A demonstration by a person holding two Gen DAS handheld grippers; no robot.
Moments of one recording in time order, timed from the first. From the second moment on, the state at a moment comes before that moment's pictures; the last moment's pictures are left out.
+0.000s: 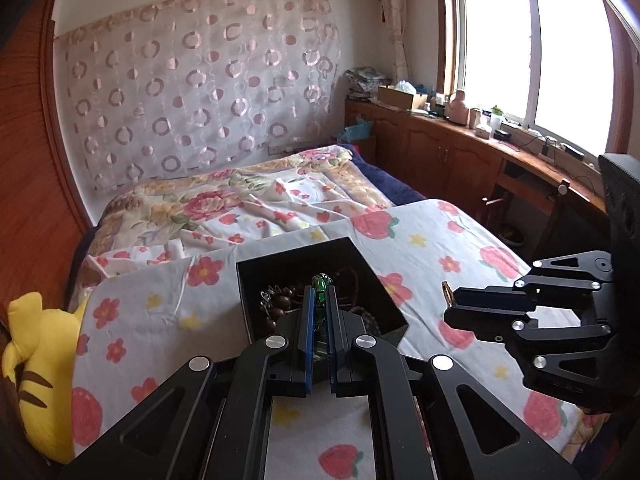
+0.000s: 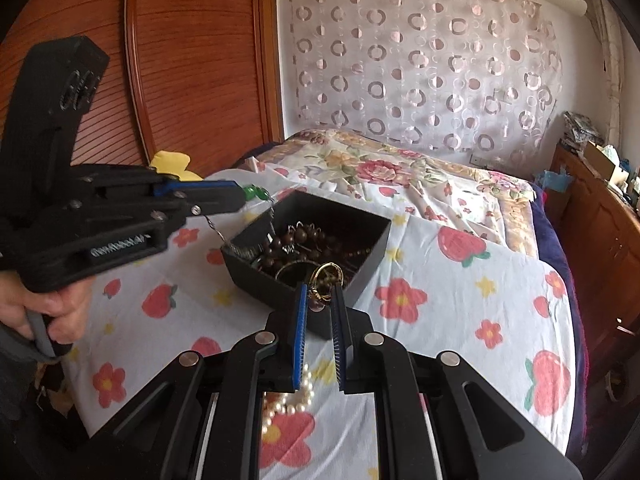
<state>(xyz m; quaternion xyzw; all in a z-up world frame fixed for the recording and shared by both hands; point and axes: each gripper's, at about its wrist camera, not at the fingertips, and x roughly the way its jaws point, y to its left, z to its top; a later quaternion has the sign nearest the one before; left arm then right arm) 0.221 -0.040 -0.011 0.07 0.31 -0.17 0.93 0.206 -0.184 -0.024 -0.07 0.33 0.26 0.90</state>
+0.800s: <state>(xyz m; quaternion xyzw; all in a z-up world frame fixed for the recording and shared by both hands) 0.258 -0.023 -0.024 0.04 0.33 -0.14 0.93 0.263 -0.170 -0.035 -0.08 0.35 0.25 0.90</state>
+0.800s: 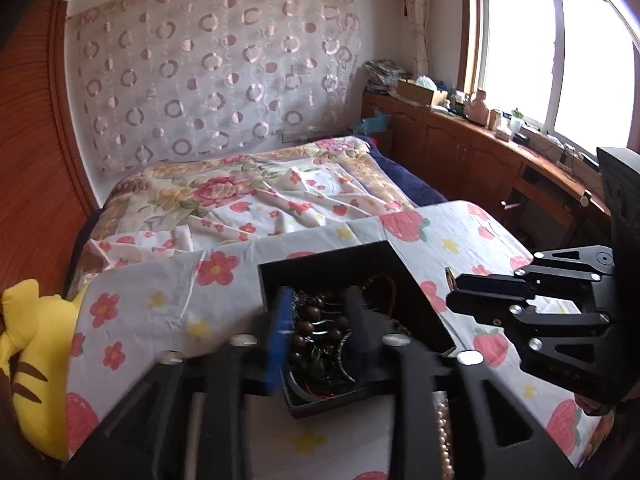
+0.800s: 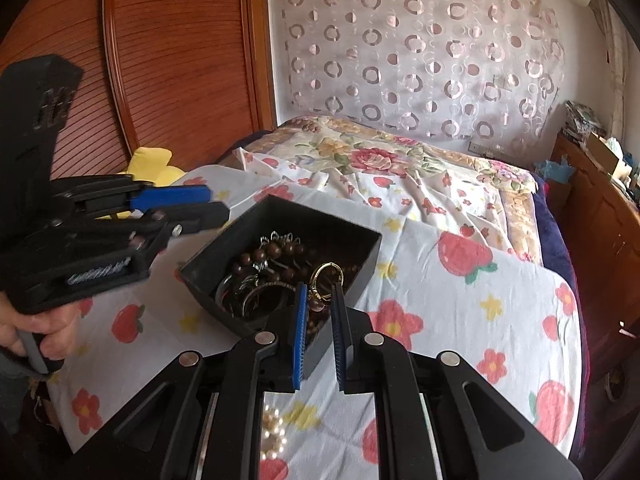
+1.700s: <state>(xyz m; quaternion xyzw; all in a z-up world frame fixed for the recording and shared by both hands) 0.233 0.040 -0.025 0.03 0.31 -0.08 0.95 0.302 -0.149 -0.052 -0.04 0.36 0.24 0.90</state>
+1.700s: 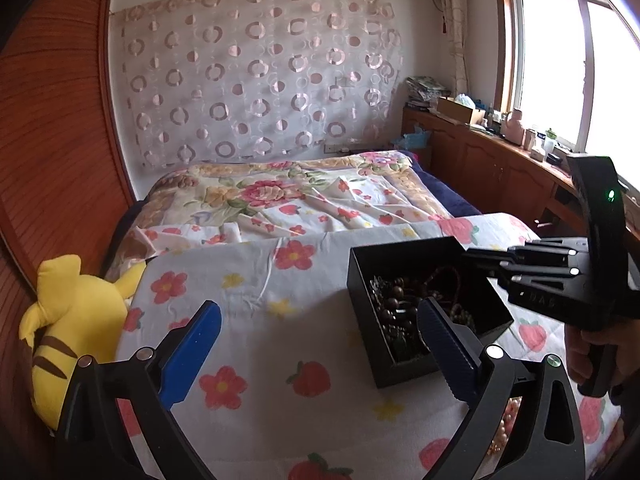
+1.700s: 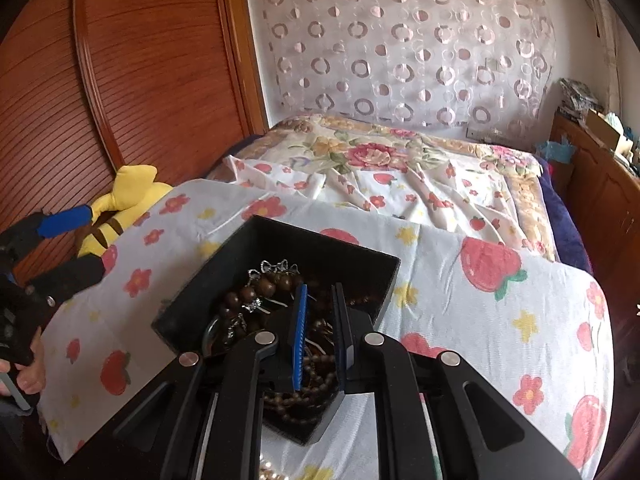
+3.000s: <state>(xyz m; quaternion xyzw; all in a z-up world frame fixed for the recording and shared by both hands) 0.136 0.011 -0.080 0.02 0.34 -0.13 0.93 0.195 -0.150 -0.108 -0.12 0.45 0.28 0.84</state>
